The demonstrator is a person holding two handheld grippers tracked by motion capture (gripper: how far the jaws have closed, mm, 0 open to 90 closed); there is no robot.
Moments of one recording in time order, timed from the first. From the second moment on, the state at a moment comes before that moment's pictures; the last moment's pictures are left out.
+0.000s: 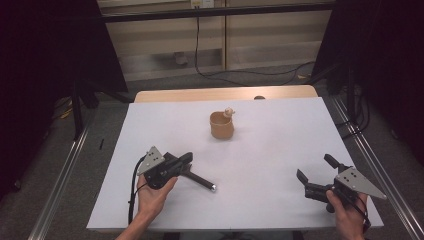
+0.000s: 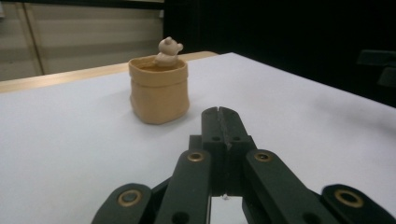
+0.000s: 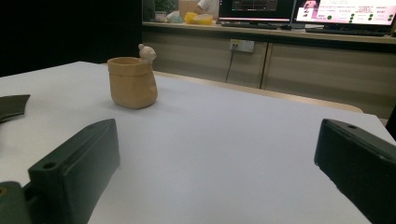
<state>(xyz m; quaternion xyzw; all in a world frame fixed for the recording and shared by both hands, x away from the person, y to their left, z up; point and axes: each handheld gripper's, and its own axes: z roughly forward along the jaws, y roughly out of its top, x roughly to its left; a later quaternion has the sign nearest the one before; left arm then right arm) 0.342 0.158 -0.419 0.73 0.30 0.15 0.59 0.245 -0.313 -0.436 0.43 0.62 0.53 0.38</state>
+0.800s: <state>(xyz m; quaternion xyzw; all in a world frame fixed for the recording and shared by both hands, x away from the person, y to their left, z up) 0.351 0.133 -0.412 0.78 0.31 0.08 0.54 0.244 -0.312 -0.436 0.43 0.63 0.53 0.38</state>
